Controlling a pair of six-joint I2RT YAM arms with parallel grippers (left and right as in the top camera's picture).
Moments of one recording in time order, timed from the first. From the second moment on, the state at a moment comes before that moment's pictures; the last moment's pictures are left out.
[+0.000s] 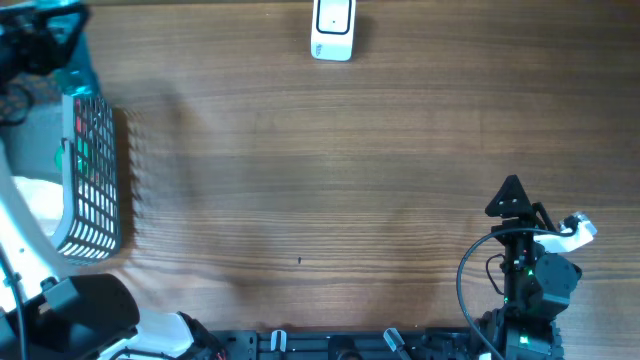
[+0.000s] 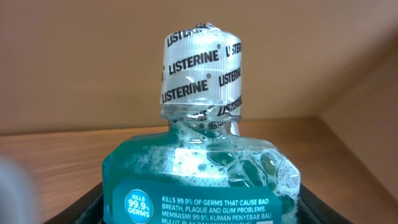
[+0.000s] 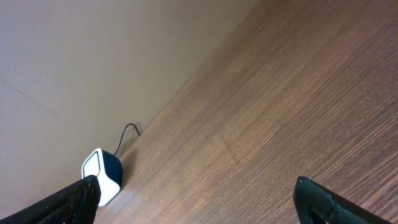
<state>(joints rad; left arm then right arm) 0.54 1.68 1.87 -0.78 1.01 0.12 -0.25 0.15 0.04 -0.07 -0.02 0.75</state>
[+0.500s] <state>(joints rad) 0.39 1.68 1.87 -0.76 1.27 0.11 -0.25 0.15 0.04 -0.07 -0.02 0.75</state>
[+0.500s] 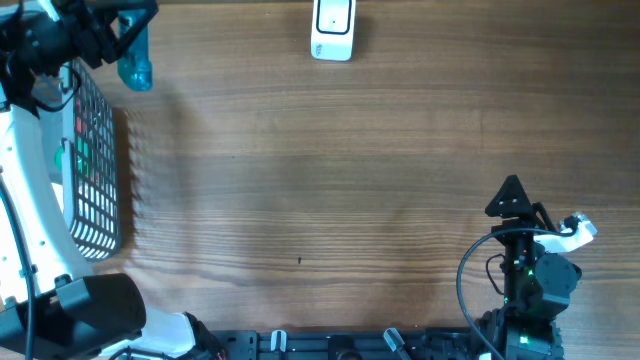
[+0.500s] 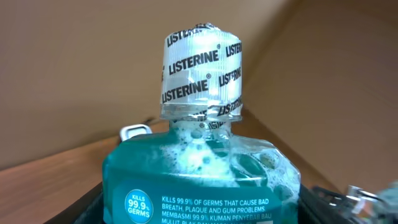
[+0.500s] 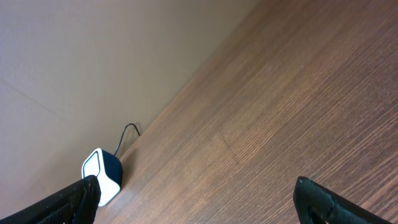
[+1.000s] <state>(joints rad) 0.04 1.68 1.87 -0.90 0.81 0.11 -0.25 0.15 0.04 -0.07 -0.02 0.75</state>
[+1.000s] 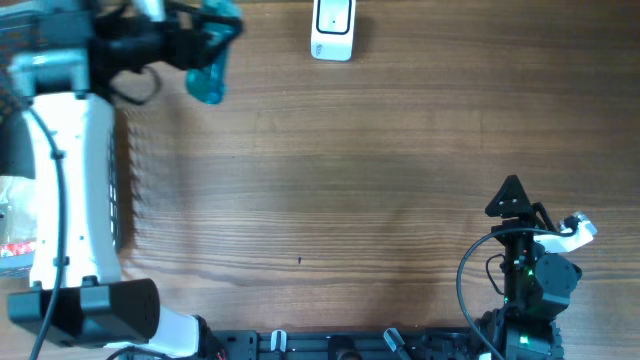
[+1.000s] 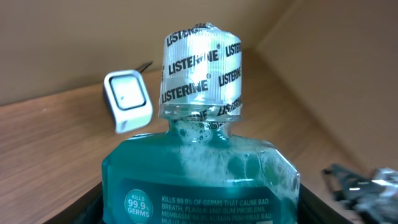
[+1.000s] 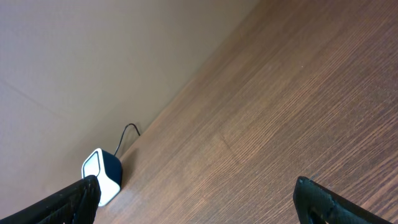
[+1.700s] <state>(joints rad) -0.23 2.00 1.73 -0.93 0.24 0.11 -0.25 0.15 0.04 -0.07 -0.02 0.75</state>
